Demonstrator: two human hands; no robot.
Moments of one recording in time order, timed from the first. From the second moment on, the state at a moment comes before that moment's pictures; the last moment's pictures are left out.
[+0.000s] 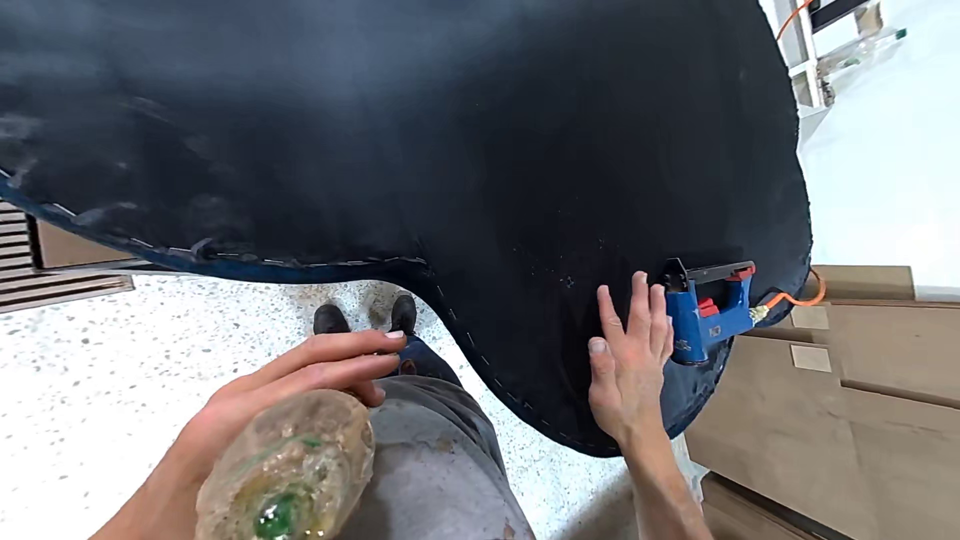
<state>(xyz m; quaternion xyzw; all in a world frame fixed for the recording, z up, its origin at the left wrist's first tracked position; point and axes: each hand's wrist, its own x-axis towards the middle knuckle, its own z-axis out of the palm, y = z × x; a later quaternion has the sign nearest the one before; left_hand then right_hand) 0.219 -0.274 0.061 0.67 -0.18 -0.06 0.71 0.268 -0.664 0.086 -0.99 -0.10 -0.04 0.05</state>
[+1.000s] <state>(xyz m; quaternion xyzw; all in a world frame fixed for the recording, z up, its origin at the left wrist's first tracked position) 0.219 -0.277 0.058 0.70 -0.17 -0.04 0.70 0.348 -0.687 0.098 -0.97 -0.26 0.03 0.02</state>
